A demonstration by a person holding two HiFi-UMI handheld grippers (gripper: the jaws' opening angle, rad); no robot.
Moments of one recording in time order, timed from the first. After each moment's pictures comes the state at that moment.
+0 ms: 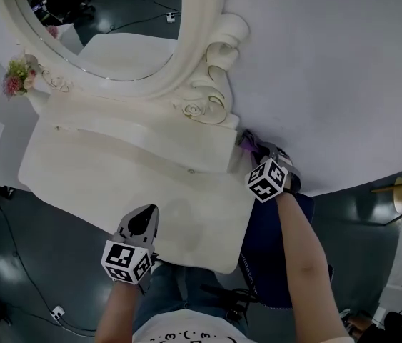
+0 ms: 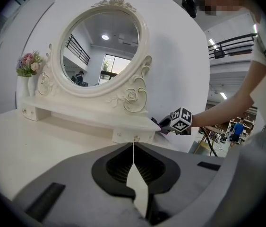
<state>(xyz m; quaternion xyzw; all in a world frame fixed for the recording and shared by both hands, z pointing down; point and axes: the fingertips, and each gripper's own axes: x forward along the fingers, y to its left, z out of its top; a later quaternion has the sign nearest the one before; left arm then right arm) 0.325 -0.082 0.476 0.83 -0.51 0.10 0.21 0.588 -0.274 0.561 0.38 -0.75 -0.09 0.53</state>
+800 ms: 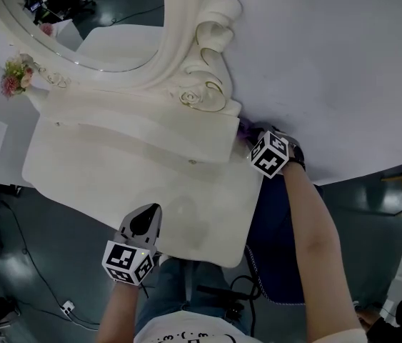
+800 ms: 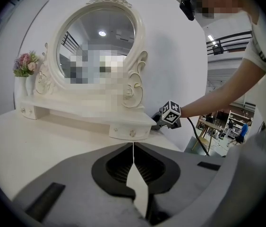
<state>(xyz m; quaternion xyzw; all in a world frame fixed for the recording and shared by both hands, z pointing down) 0.337 -0.069 0.484 0.83 -0.50 0.12 0.22 0.555 -0.285 0.584 0.25 -0.81 -0.04 0.53</state>
